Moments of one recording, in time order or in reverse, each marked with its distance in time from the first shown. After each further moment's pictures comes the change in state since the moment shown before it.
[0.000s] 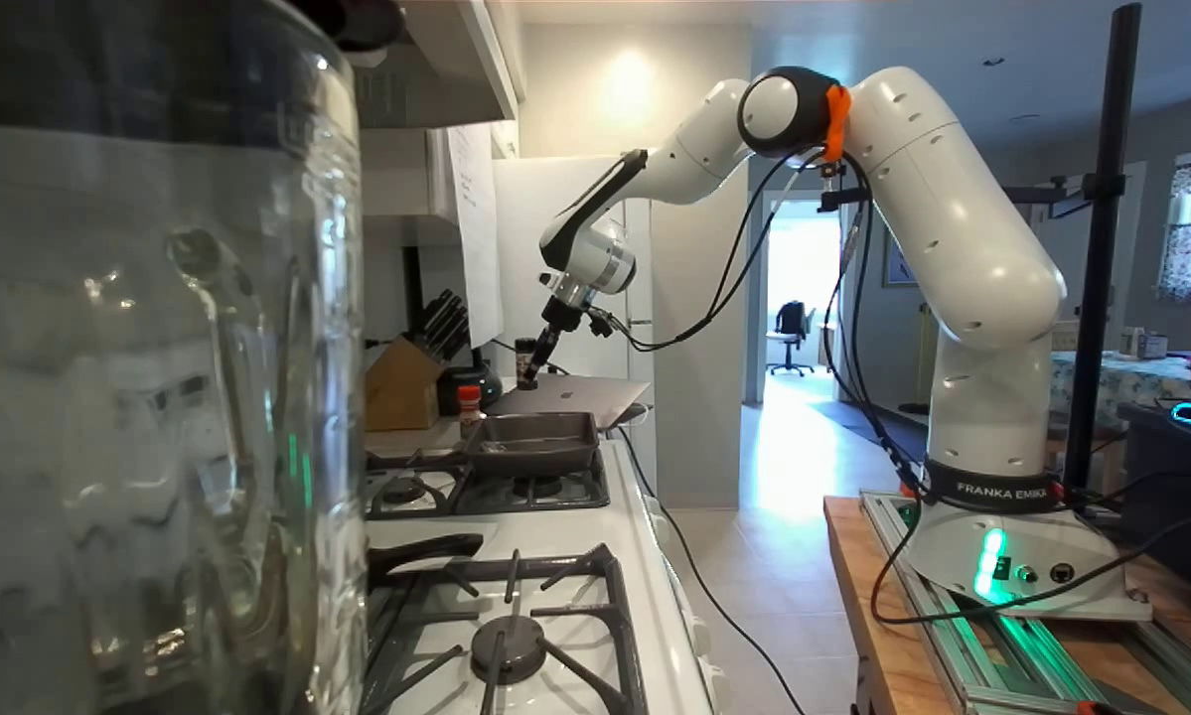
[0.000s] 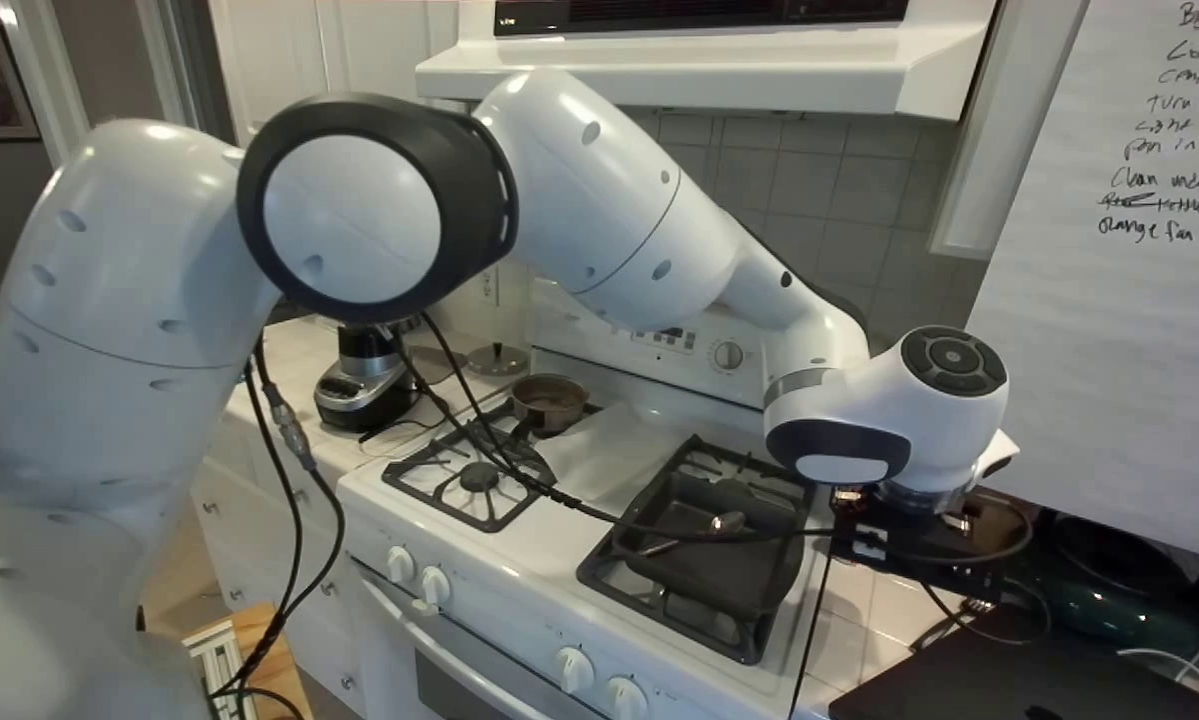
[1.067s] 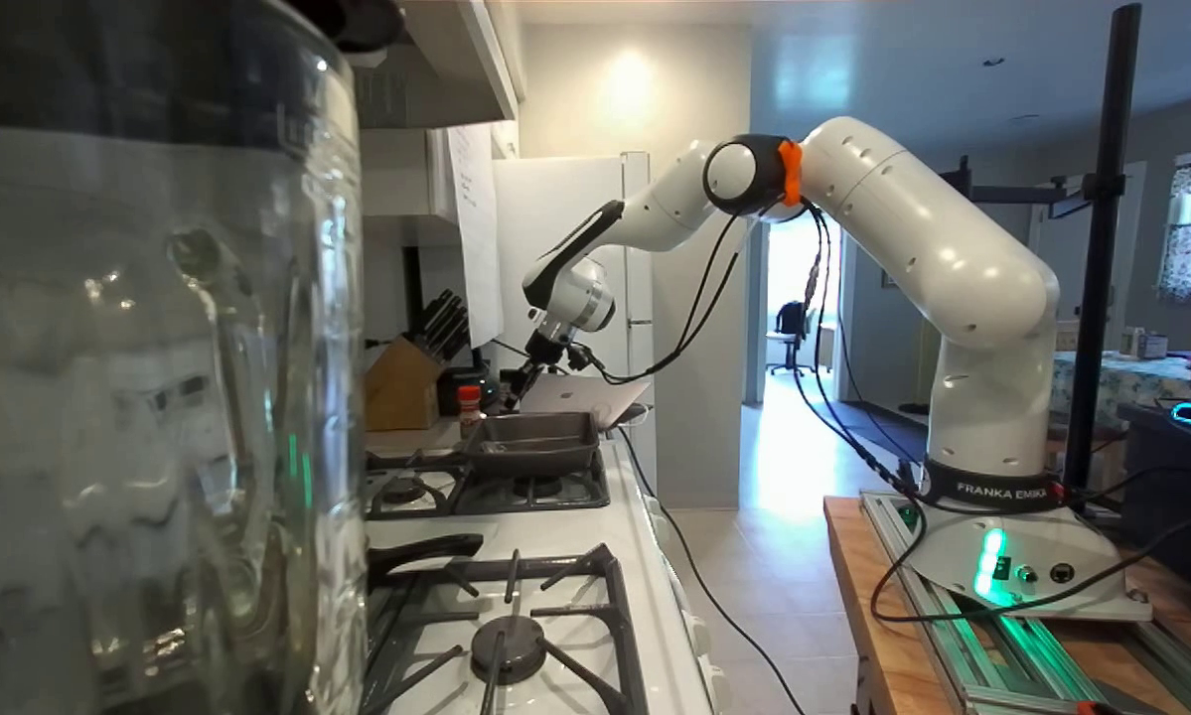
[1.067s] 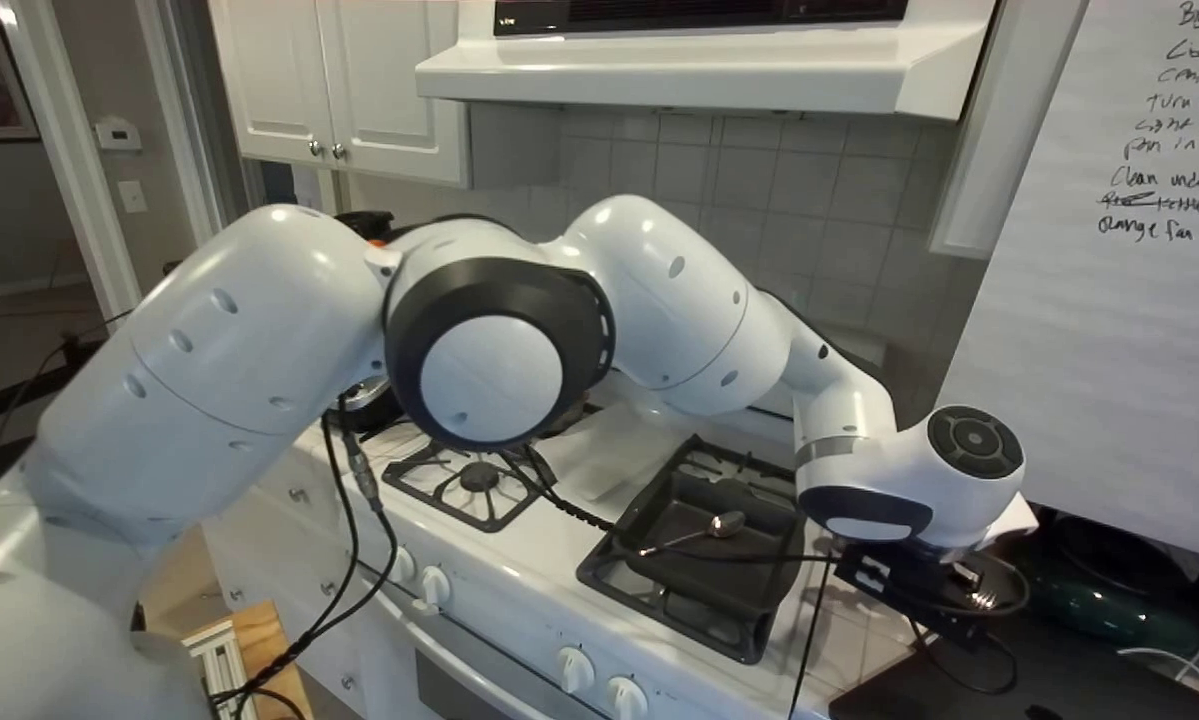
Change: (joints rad) arm -0.082 0.269 0.101 0.259 -0.005 0.024 0.224
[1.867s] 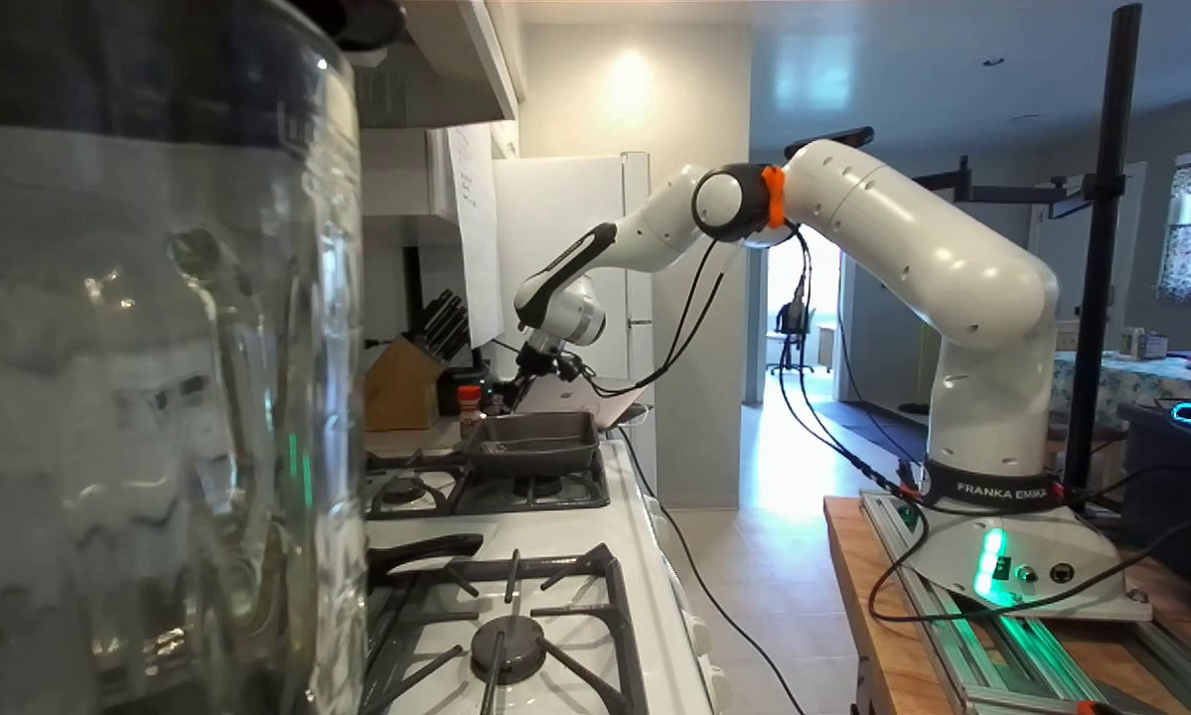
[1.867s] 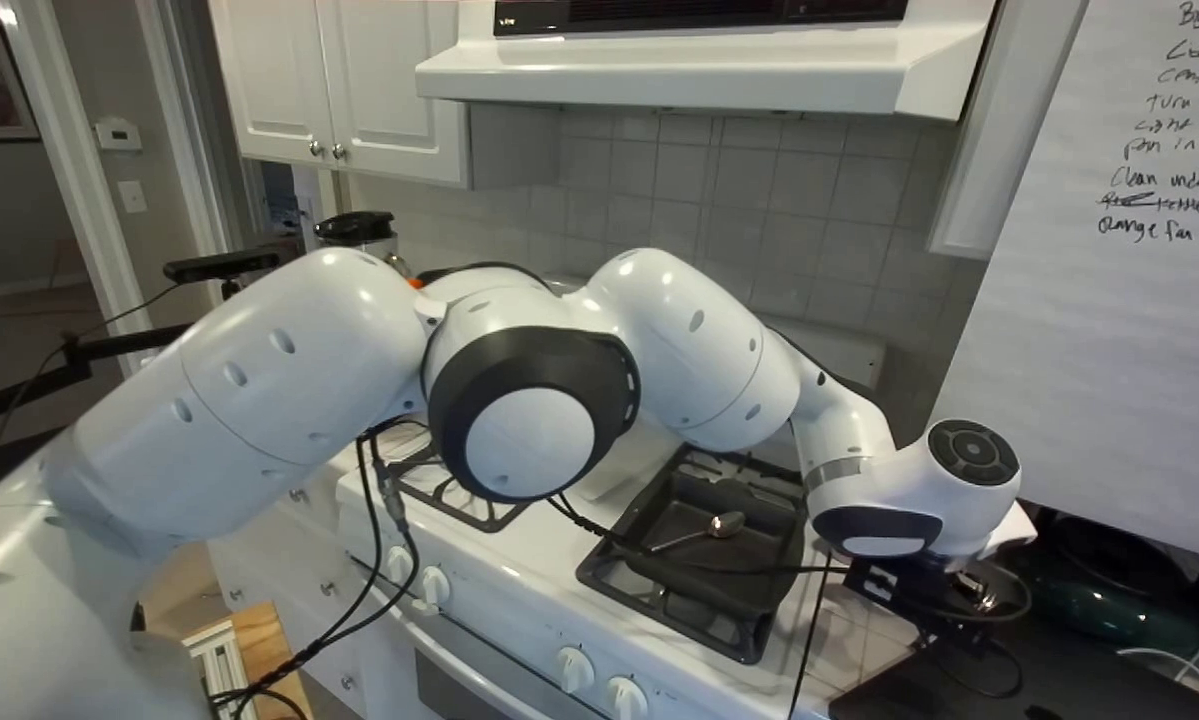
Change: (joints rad) arm -0.010 0.122 0.023 0.141 -0.143 0.001 0.106
